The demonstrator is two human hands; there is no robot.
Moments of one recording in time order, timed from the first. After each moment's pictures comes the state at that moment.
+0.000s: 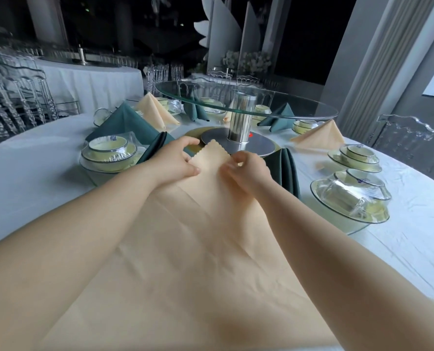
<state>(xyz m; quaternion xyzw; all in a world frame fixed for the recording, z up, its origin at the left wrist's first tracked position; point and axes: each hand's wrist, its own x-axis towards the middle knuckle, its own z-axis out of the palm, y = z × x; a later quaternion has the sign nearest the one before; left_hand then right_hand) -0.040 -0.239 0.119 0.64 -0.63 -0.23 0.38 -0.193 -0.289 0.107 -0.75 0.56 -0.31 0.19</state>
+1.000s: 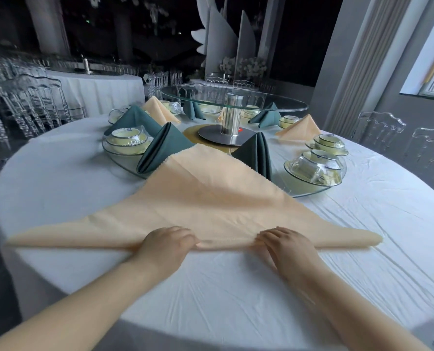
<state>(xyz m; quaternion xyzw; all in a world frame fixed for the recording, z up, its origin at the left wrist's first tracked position) -0.087 -0.050 0.011 0.49 -0.83 0.15 0.21 -0.334 -0.098 0.024 -0.89 0.41 -0.16 -0.13</state>
